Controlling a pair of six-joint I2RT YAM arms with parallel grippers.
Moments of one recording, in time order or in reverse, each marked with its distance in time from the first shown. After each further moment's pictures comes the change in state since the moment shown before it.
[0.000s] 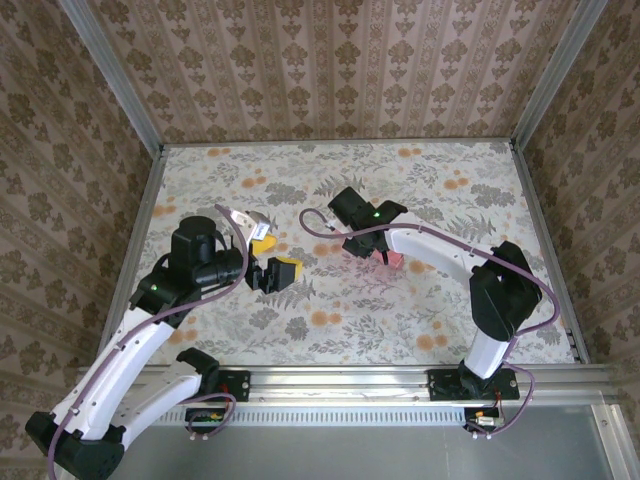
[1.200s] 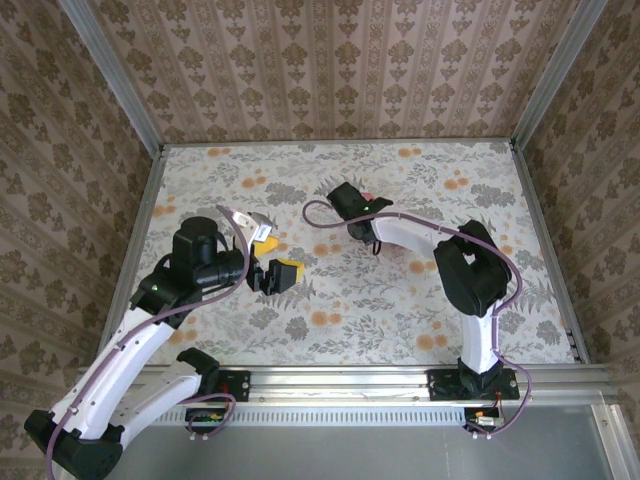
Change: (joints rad) left arm -0.021 0.000 0.000 0.000 -0.001 0.000; right arm -0.069 0.220 0.046 0.204 0.332 -0.048
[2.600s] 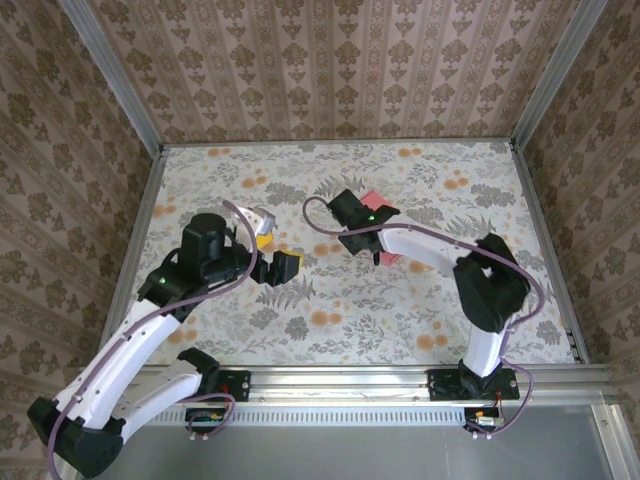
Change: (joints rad) left arm -0.013 0.072 0.011 -0.003 -0.185 -0.012; right arm 0.055 -0.176 -0.106 -0.017 -0.256 0.306
